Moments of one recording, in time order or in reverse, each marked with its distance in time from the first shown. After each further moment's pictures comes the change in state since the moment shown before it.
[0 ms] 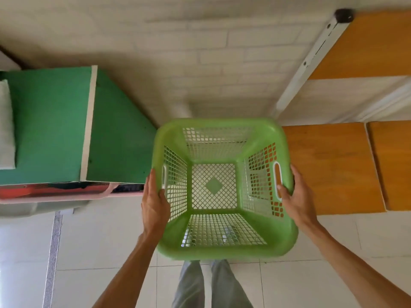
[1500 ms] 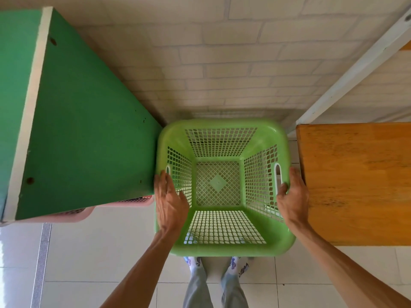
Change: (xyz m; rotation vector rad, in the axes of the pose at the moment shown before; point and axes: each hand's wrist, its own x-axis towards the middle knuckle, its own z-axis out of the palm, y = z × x) left_hand 0.072 -0.097 0.122 0.225 -0.034 0.026; right_hand 0.088 0.065 0.156 -0.260 0.201 -0.074
